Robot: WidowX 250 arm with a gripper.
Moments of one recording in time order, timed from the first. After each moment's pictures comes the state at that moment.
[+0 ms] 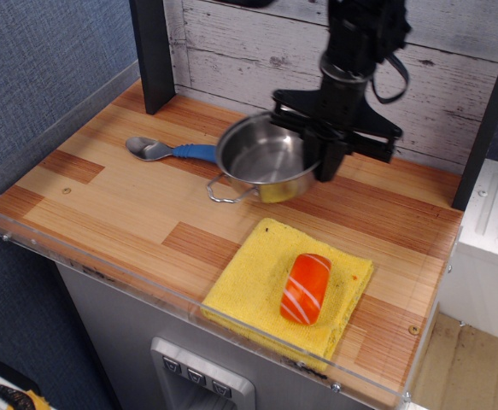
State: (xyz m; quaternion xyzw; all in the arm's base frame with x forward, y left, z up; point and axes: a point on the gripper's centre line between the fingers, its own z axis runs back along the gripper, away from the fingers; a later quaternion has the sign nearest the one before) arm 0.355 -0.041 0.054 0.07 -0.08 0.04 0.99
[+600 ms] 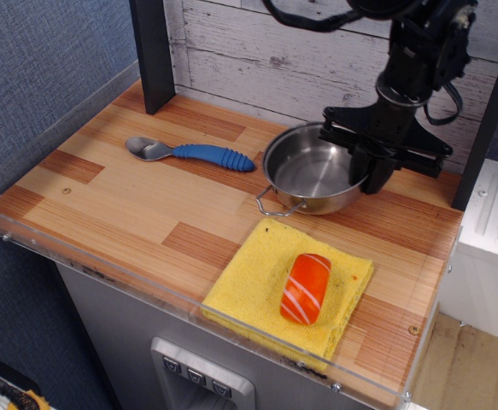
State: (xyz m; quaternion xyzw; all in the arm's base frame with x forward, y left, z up) arm 0.376 -0.075 0.034 0.08 -0.09 0.05 0.99
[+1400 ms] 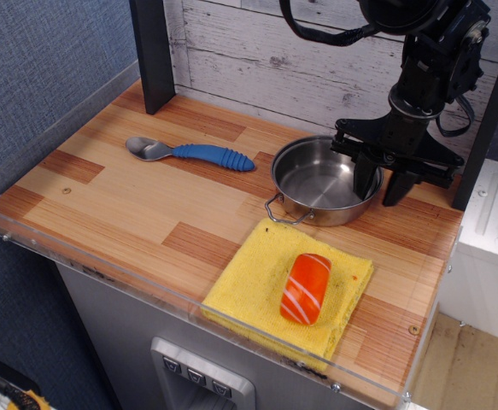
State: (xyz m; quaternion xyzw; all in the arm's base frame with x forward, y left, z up) arm 0.379 -0.084 0.025 0.06 -0.09 0.05 0.99
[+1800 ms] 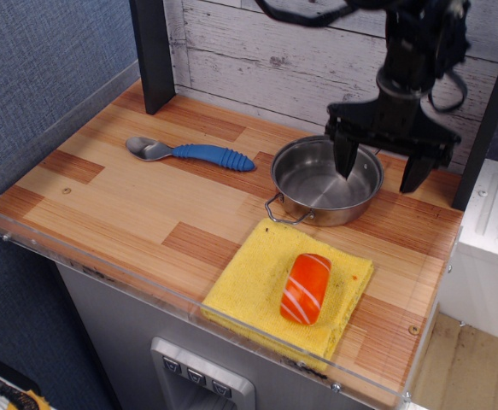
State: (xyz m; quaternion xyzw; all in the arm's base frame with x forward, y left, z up) arm 0.378 -0.077 0.050 0.03 -0.12 0.05 0.99
